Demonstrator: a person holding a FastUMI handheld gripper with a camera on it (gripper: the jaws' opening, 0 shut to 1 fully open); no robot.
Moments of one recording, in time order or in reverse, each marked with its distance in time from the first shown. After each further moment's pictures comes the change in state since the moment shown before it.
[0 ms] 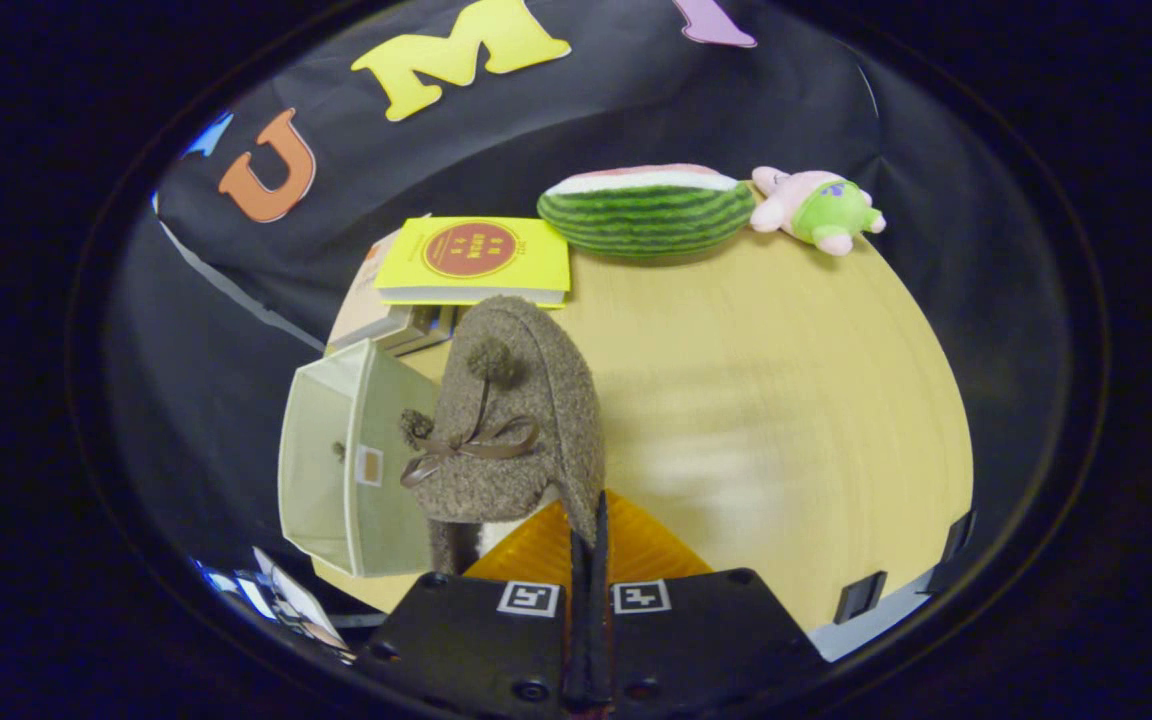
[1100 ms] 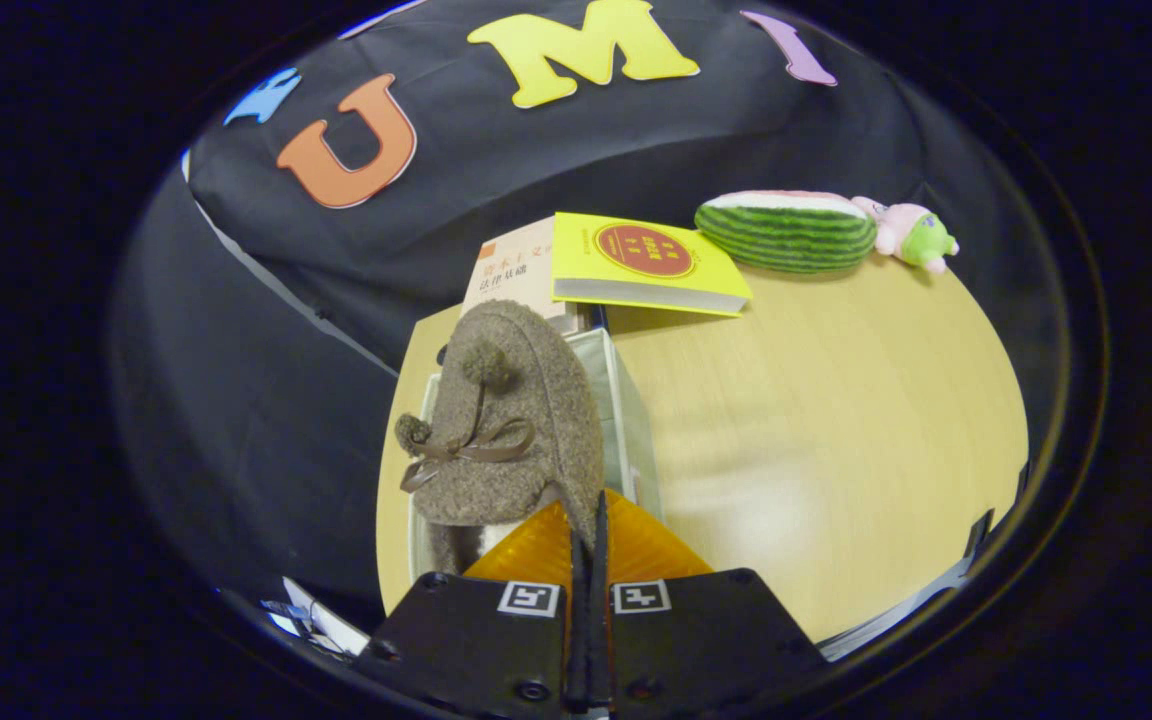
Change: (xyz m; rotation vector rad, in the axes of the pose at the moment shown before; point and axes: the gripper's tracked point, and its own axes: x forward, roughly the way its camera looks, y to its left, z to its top) arm 0.048 0.220 -0.024 0.001 -0.109 0.045
